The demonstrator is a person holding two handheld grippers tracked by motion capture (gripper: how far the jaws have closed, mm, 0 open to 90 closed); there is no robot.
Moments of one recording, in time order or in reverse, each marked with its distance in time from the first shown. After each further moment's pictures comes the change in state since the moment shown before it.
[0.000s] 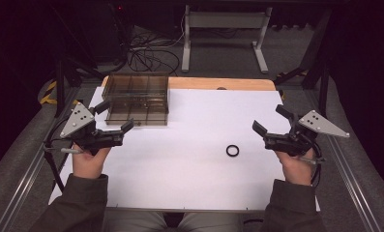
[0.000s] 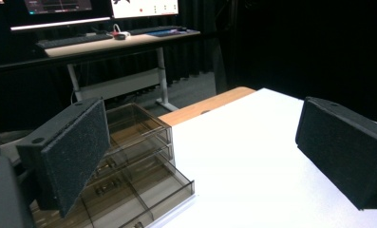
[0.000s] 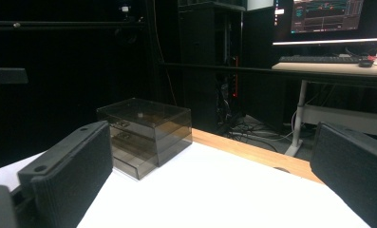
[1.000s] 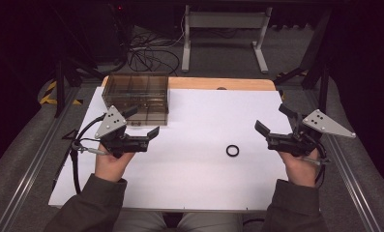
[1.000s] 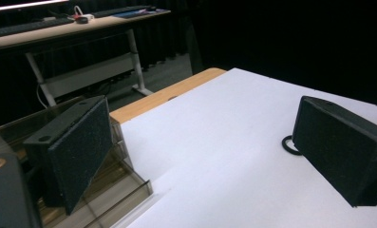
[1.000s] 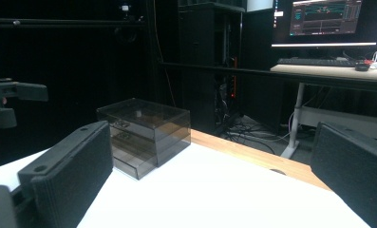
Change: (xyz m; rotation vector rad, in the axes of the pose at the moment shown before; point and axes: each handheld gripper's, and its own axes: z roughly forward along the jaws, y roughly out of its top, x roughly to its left) left arm -0.041 -0.001 0.039 0.077 -0.097 0.044; right arm 0.003 0.010 -0.007 0.004 -0.004 -0.018
